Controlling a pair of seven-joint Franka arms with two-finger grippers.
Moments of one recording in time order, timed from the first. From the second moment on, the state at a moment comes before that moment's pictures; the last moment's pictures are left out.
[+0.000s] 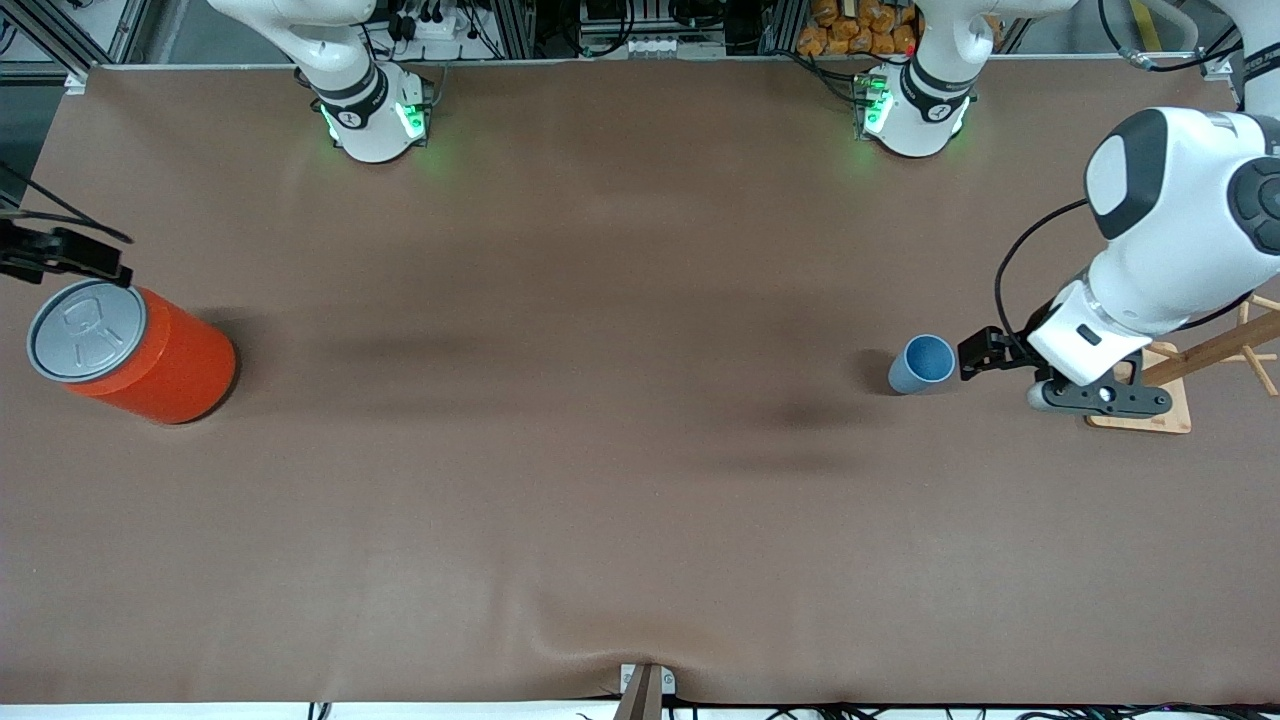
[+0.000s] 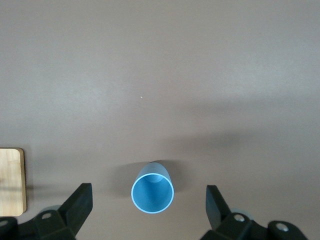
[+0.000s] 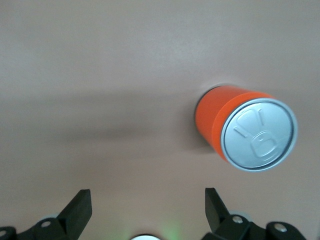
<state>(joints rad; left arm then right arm) -0.11 0.17 -0.03 -1.76 -0.06 1.98 -0.04 -0.01 0.11 0.01 -1.43 -0.09 1.41 -0.01</state>
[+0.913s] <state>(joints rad) -0.08 -0.07 -0.05 -1.61 -0.06 1.48 -0.10 0.02 0.11 0.00 -1.41 -0.11 1.41 0.24</state>
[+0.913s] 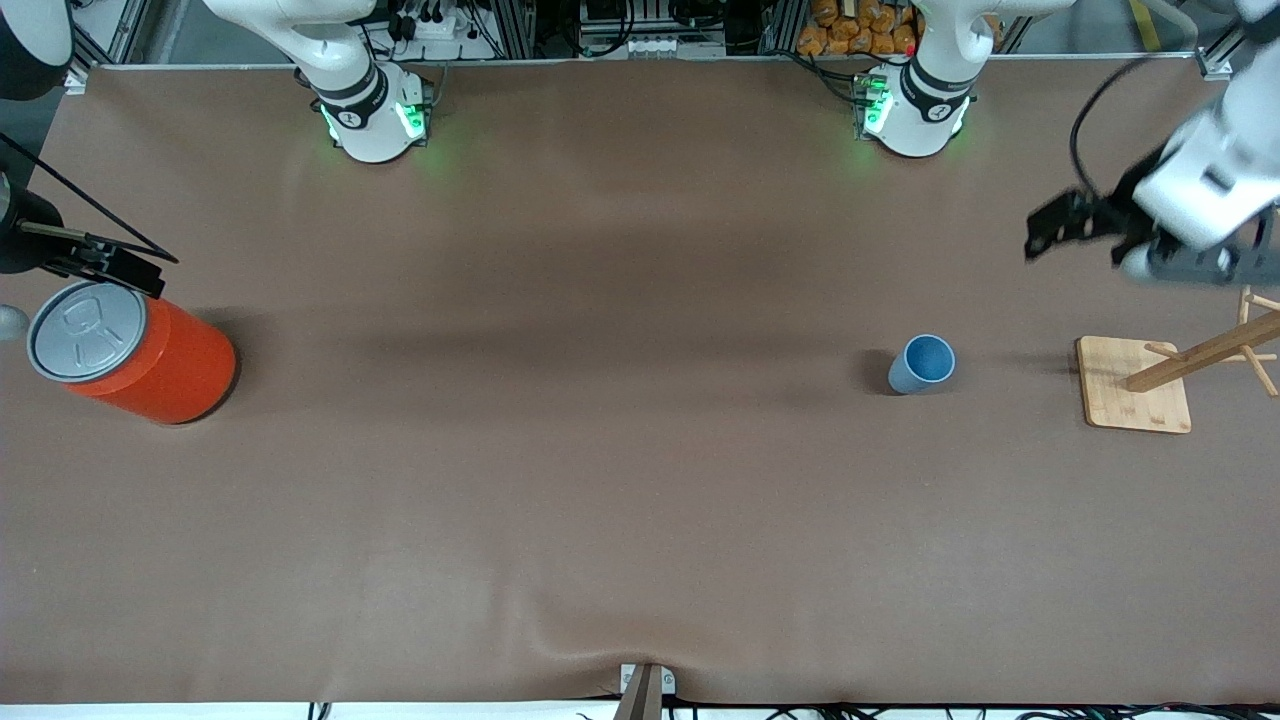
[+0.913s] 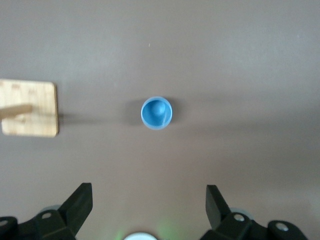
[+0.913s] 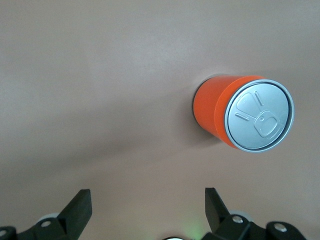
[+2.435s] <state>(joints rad) -0.09 -0.07 0.04 -1.58 -0.02 1.49 -0.09 -0.05 -0.02 -0.01 -1.55 0.05 1.51 0.17</state>
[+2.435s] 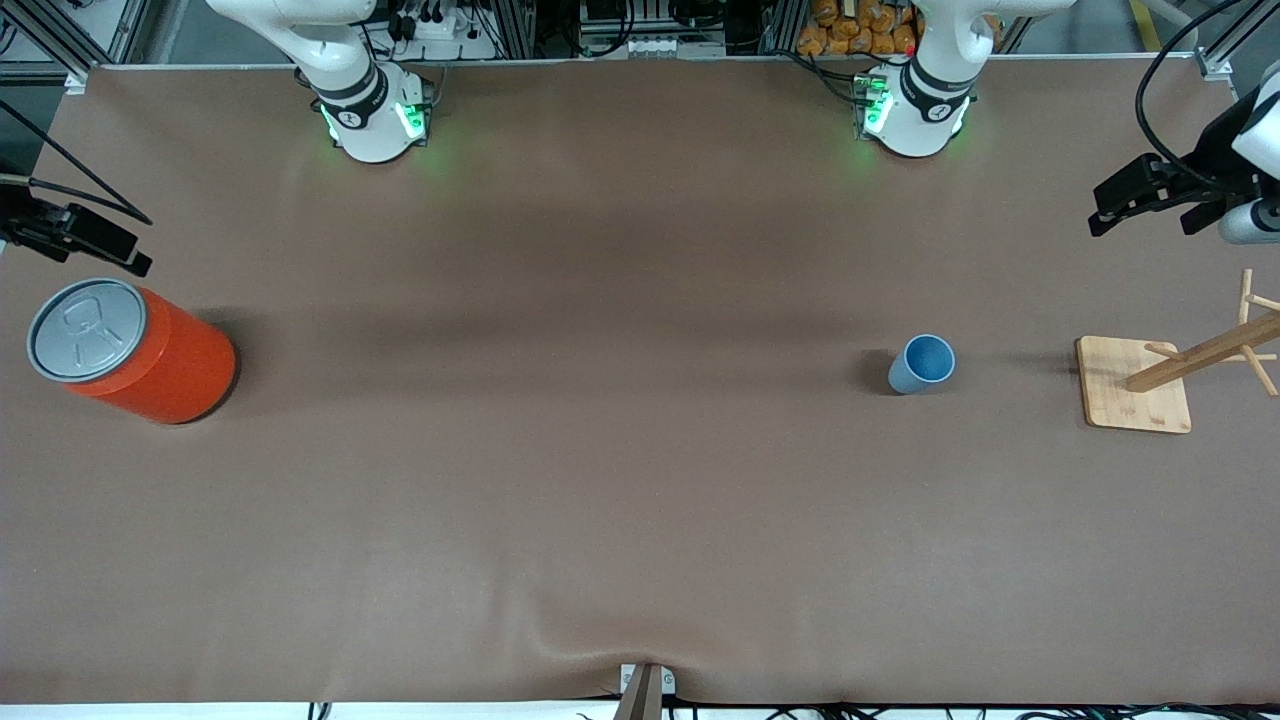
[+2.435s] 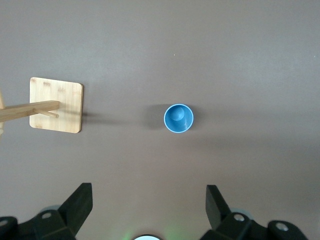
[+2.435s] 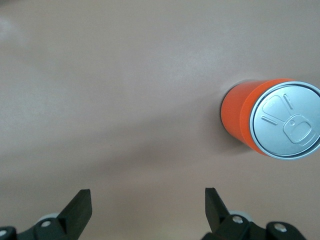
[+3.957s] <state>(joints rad) -0.10 -0.07 0.06 -1.58 -0.02 1.49 -0.08 -0.05 -0.02 -0.01 -1.55 0.04 1.47 -0.03</state>
